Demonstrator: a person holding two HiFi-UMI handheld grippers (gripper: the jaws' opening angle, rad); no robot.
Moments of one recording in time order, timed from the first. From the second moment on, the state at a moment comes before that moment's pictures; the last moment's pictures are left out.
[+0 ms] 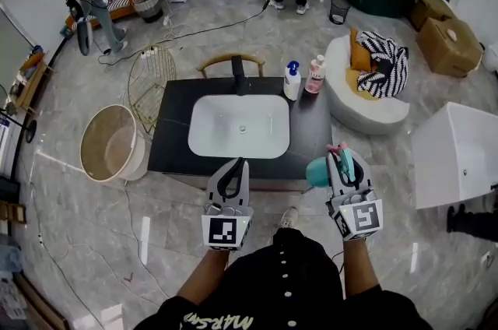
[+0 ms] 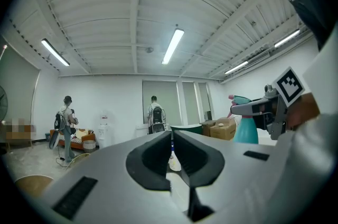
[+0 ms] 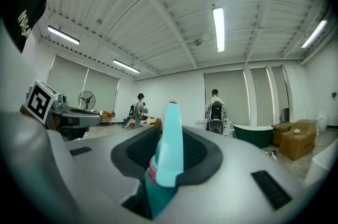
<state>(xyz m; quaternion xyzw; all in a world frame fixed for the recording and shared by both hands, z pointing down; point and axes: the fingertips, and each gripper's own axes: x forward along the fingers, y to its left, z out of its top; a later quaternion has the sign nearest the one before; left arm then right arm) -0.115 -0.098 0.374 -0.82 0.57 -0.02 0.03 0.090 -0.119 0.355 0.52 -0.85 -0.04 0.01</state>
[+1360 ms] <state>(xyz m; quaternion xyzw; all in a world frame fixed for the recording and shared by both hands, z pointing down) -0.091 -0.249 0.378 -0.83 0.56 -0.04 0.00 0.094 -0.304 0.375 0.50 -0.86 -0.03 0.03</state>
